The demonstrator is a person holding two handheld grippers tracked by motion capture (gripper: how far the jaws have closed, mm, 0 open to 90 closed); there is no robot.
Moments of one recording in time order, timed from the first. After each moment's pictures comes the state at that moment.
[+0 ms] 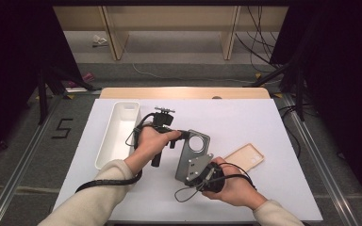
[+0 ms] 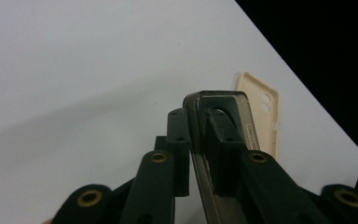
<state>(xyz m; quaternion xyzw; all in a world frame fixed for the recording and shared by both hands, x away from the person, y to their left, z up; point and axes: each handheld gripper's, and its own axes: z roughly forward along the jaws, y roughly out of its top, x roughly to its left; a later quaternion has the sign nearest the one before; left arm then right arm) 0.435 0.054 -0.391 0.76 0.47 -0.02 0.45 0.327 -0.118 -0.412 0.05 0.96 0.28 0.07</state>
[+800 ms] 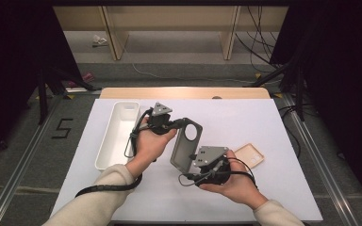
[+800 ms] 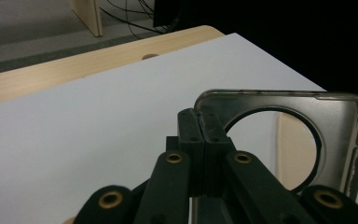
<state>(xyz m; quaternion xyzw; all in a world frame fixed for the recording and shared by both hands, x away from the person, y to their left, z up) 0.425 0.065 -0.379 0.75 0.42 0.17 0.48 0.337 -0.132 -0.399 0.13 0.90 0.39 0.16</state>
